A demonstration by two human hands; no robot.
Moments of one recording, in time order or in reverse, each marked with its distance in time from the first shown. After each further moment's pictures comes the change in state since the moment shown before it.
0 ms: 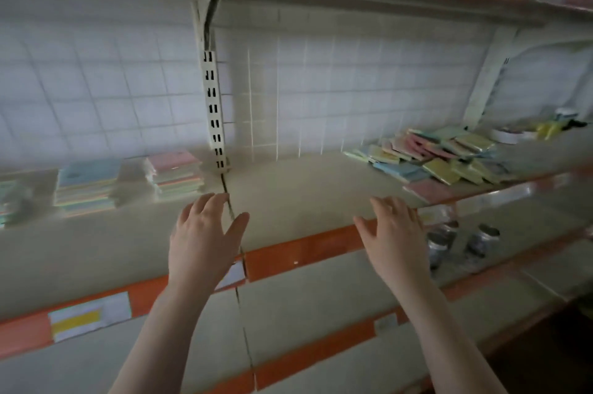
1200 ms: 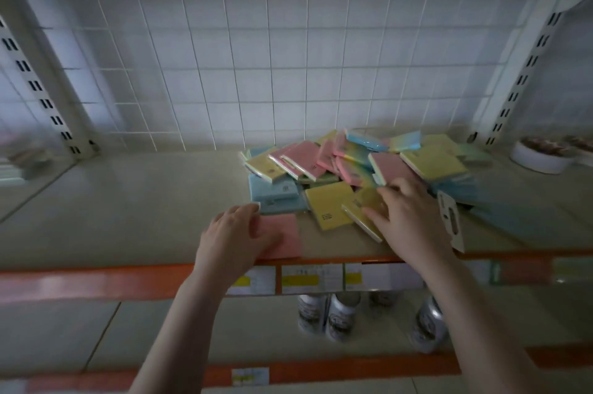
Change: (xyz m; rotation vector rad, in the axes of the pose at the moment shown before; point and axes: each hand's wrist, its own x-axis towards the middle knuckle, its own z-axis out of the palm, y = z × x) left_hand 0.057 0.307 0.292 0.181 -0.241 -0.255; right_hand 0.217 0.384 0.105 0.133 -0.355 -0.327
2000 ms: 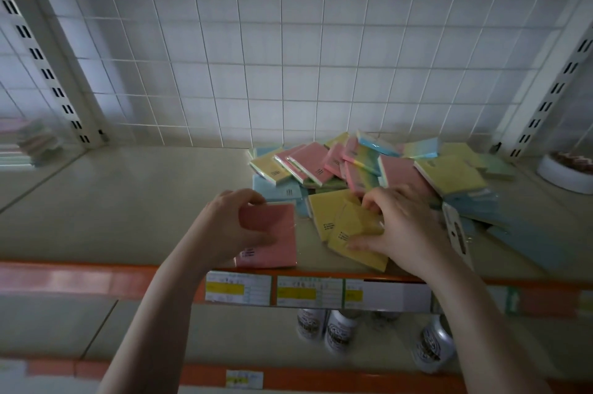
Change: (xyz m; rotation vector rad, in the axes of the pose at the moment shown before) left_hand 0.018 -0.001 -0.019 -0.224 0.009 0.084; right_hand 0.015 -0.005 -0.012 0.201 -0.193 -0.192
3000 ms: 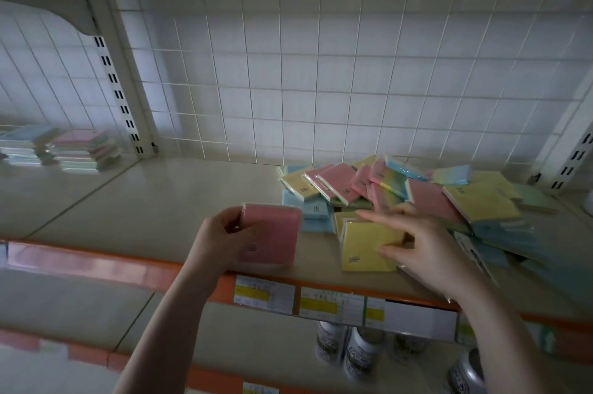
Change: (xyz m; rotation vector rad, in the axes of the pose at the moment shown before) left_hand -0.025 -0.024 -0.005 -0.666 0.299 -0.205; right_hand 0.002 0.005 -0.002 0.432 -0.006 -0.201
